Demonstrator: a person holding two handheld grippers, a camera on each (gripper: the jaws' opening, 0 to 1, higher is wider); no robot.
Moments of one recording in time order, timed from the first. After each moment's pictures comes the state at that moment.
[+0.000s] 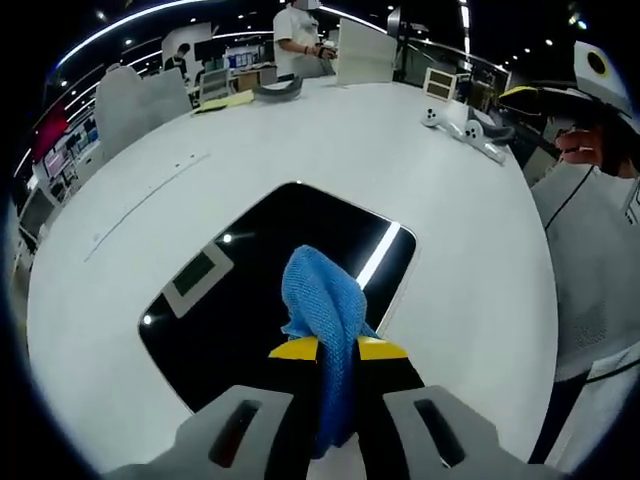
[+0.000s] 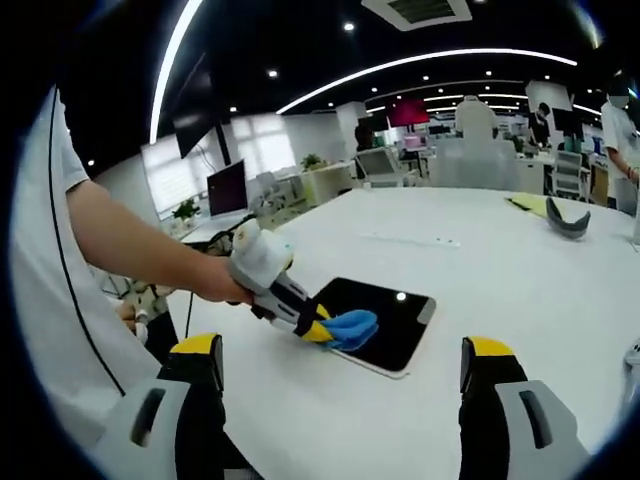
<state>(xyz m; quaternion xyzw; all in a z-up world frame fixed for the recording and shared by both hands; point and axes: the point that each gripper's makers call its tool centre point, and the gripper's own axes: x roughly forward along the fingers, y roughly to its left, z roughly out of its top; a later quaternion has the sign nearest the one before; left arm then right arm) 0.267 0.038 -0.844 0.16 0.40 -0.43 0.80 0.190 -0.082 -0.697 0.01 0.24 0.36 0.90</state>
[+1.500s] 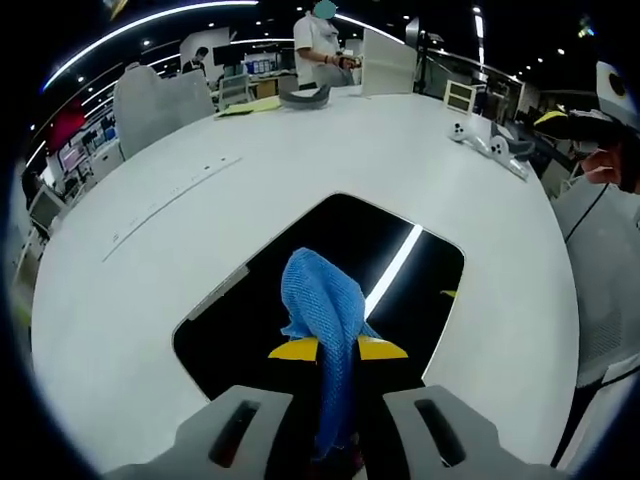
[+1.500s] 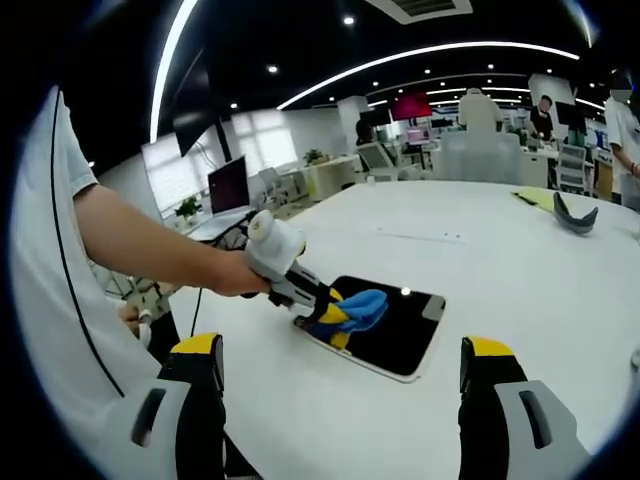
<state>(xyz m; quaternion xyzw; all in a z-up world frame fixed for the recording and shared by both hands) 0.313 0.055 -0.844 0.15 0.37 -0.40 0.82 0.197 -0.068 -0.702 0.02 0.25 0.36 0.90</state>
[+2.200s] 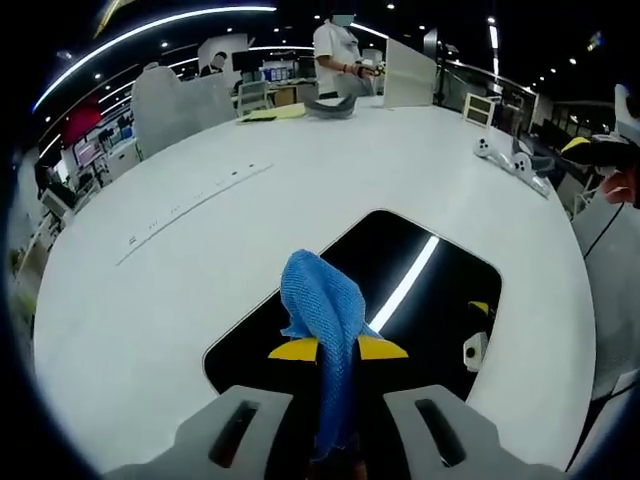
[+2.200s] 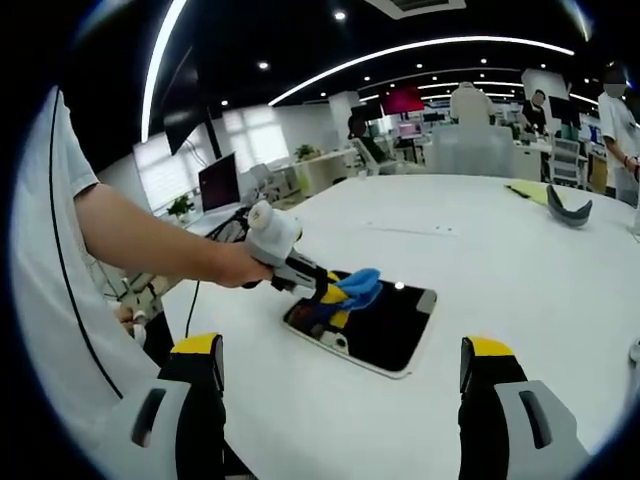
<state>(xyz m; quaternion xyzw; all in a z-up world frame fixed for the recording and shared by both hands) 0.350 0.066 -0.844 0.14 0.35 -0.37 0.85 0.204 -0.076 -0.711 0.02 0.27 0.35 0.90</state>
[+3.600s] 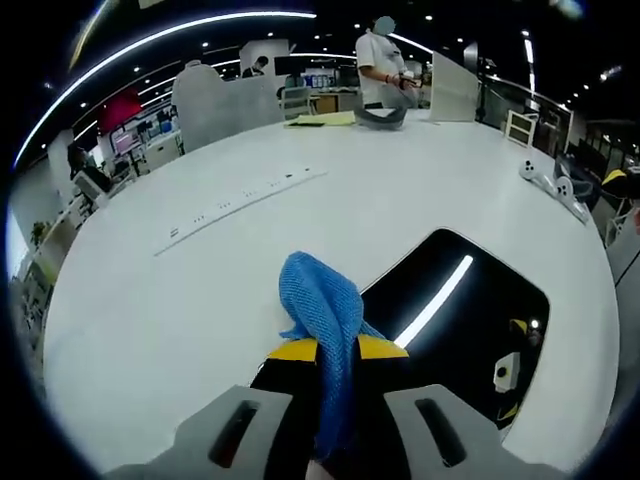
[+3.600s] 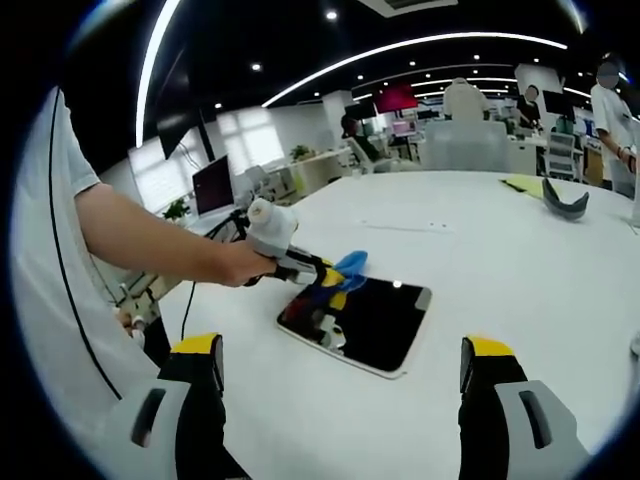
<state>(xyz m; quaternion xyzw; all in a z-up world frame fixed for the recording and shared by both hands) 0.385 0.092 -0.843 0.12 0.34 -0.28 0.89 0.210 -0.080 -0.715 0.03 0.27 0.34 0.90</state>
